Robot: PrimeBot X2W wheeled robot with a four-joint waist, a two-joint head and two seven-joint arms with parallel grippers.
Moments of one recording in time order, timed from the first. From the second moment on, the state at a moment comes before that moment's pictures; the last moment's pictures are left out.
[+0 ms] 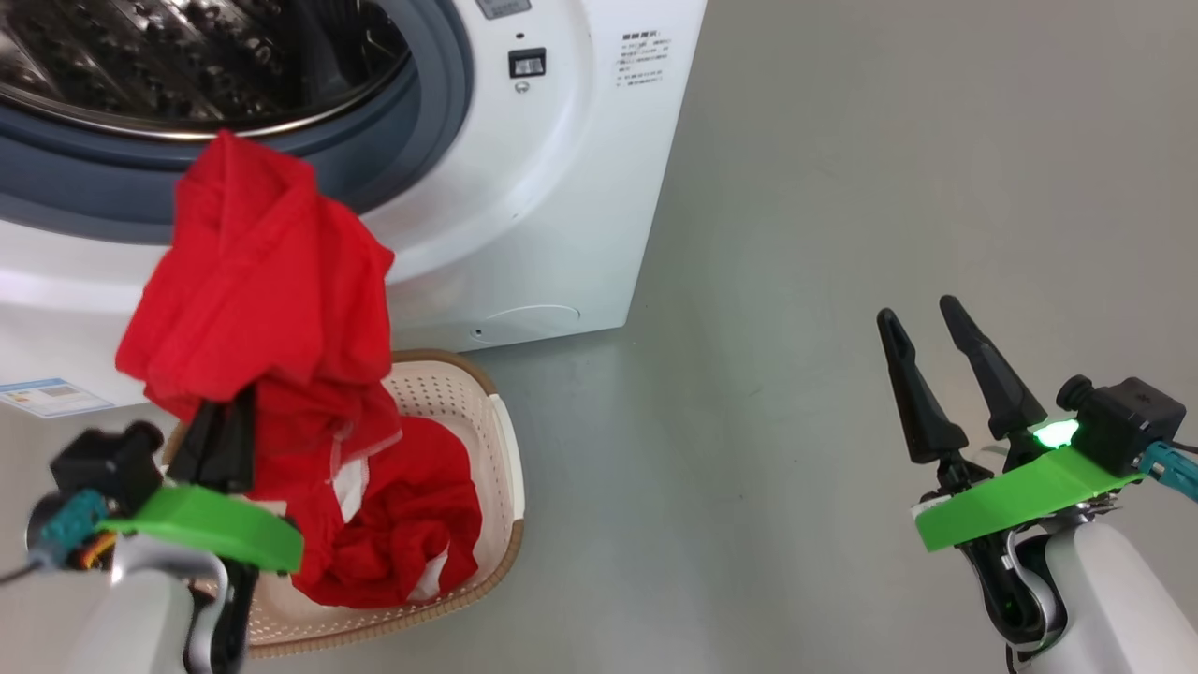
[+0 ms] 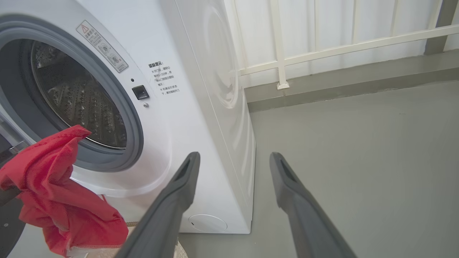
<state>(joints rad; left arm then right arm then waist) -0.40 0.28 -0.29 0.41 -0.53 -0.05 -0.25 -0.30 -0.24 0.18 0.19 0.55 0.13 -0.26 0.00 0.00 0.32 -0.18</state>
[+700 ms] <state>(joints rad) -0.16 0.23 -0.26 0.19 -0.53 0.02 -0.25 -0.28 -0.26 0.17 0.19 0.55 0.13 -0.26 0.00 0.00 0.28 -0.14</state>
